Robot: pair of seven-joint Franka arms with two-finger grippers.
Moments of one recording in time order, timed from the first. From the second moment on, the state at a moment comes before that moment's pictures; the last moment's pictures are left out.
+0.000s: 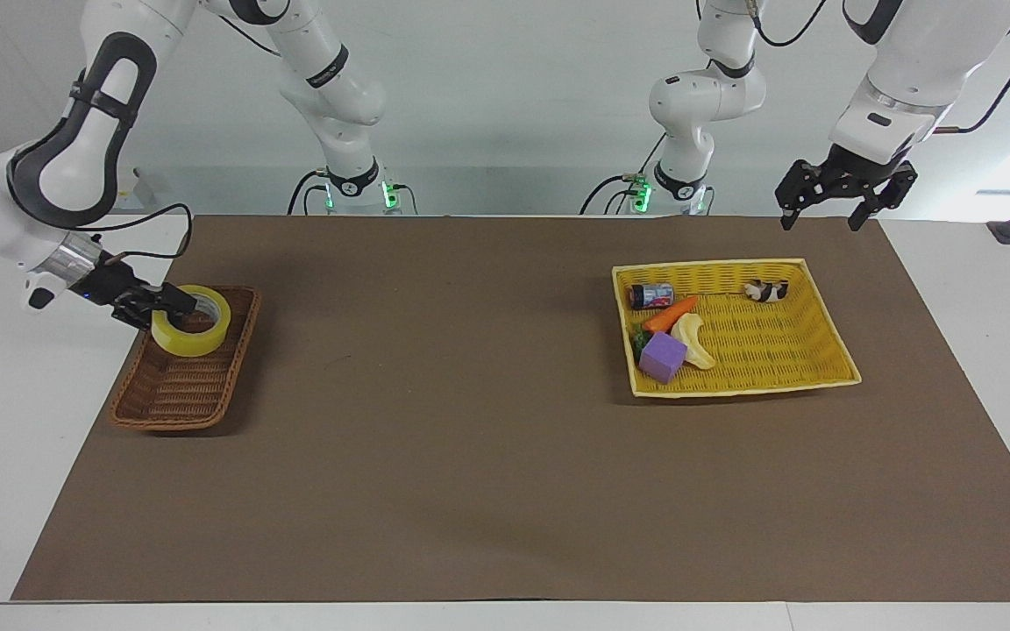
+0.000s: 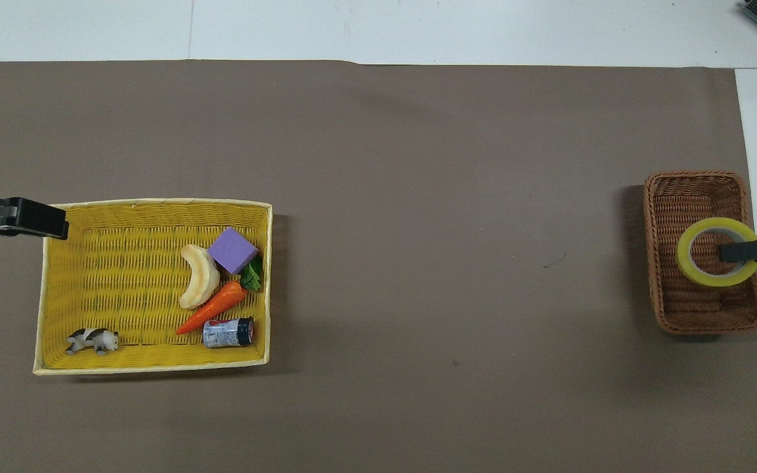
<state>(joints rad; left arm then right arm) 0.15 -0.05 -0.25 -1.58 0.01 1.53 0.00 -0.47 0.27 -0.06 -1.84 0.42 1.83 -0.71</state>
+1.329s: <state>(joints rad) -0.02 -0.05 -0.05 -1.57 0.01 1.55 0.01 -0.45 0.29 -0.04 -1.72 0.36 1.91 -0.72</state>
